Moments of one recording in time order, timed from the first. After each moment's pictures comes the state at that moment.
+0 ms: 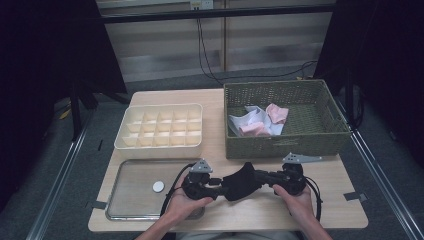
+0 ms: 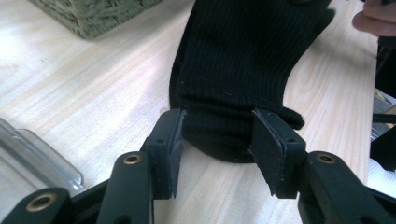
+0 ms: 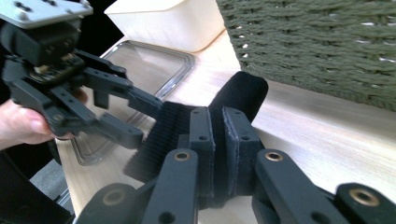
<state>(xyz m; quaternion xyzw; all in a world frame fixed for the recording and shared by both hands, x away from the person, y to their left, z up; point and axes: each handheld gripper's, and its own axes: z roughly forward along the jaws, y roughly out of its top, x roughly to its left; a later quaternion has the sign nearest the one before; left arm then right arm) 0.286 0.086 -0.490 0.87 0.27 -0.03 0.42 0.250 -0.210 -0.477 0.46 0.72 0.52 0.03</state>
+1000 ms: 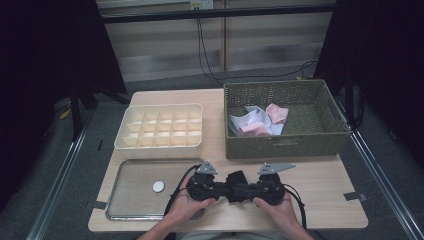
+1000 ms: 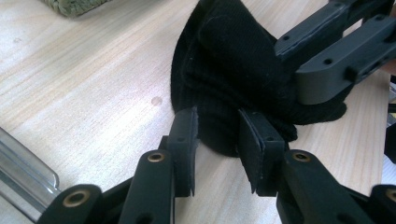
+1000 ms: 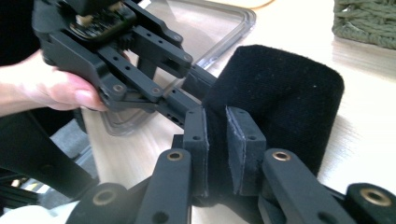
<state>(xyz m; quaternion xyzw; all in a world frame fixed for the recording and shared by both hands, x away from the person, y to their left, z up) 0.285 0.077 -0.496 0.88 0.27 -0.04 0.40 0.241 -0.158 -0.493 0.41 0.77 0.49 -0.02</state>
